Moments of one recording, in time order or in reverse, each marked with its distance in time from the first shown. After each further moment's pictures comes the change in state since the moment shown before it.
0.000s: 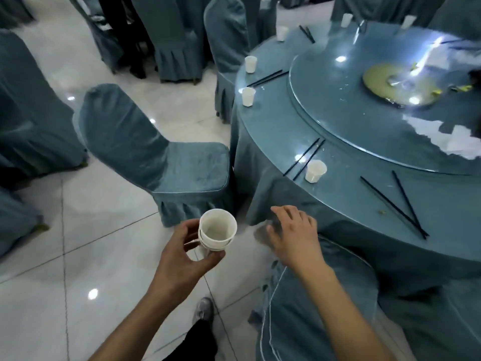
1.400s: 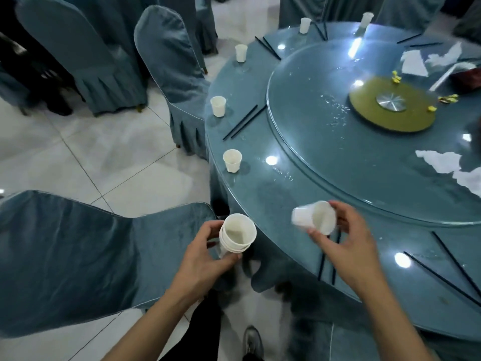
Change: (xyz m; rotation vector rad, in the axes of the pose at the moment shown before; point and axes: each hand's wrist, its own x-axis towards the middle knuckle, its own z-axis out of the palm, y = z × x) left_hand 0.470 0.033 -0.014 0.015 -0.384 0.116; right_hand 0.338 0.000 -0.050 0.622 0.322 0.503
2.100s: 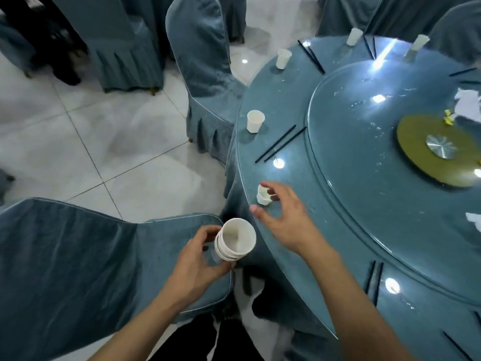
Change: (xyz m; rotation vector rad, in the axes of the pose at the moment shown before) left_hand 0.122 -0.044 -0.104 0.033 0.083 -0.026; right_hand 0.162 -0.135 0.196 -0.187 -0.446 -0.221
